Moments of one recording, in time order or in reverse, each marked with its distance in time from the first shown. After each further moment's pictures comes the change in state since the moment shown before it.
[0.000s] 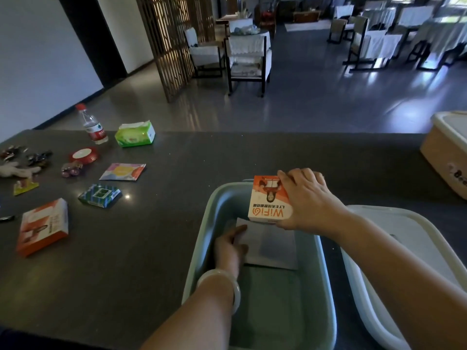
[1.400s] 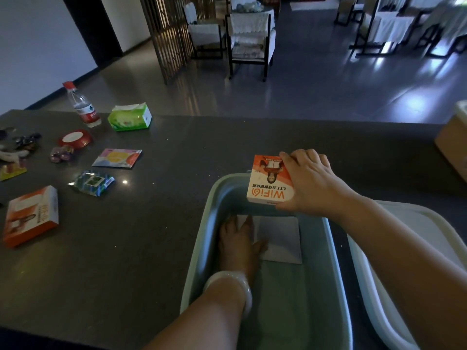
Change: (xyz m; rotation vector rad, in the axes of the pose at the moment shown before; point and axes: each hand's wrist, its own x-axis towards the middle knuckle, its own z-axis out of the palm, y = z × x) left_hand 0.009 -0.013 0.007 0.890 -0.008 0.255; right_hand 0.033 0.002 -0.001 0.013 -0.046 0.011
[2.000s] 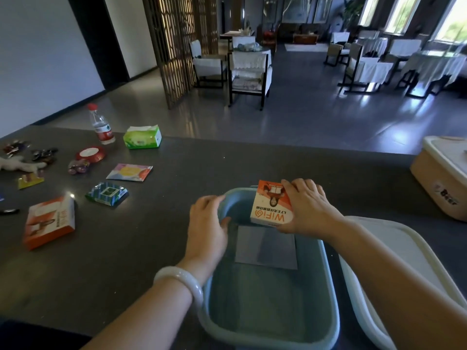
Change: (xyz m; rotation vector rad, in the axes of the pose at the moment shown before) left_hand -0.030 -0.013 -0.111 -0.182 0.471 0.309; right_hand -0.031 -0.020 -0.002 0.047 -0.008 0.064
